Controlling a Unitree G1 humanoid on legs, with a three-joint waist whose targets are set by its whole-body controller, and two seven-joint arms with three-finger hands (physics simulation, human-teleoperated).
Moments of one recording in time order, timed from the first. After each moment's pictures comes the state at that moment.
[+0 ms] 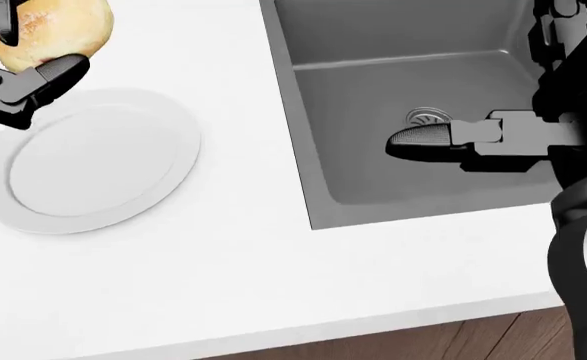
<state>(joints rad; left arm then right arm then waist) -0.73 0.42 0.21 -0.15 0.00 0.55 -0.15 -0.50 -0.23 -0.19 -0.62 0.15 0.68 -0.09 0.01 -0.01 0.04</state>
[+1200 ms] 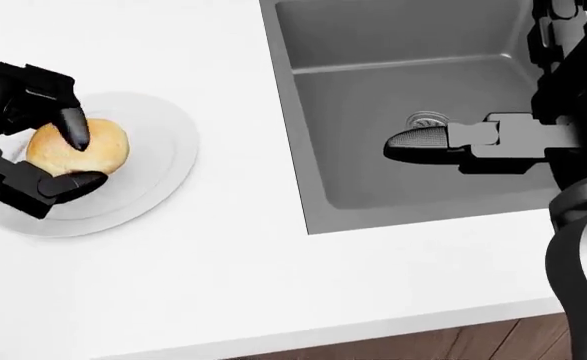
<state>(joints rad) -0.58 0.37 0.17 -0.07 0.47 0.49 -0.45 -0.50 -0.22 -0.18 -0.62 0.12 0.68 -0.08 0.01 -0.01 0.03</state>
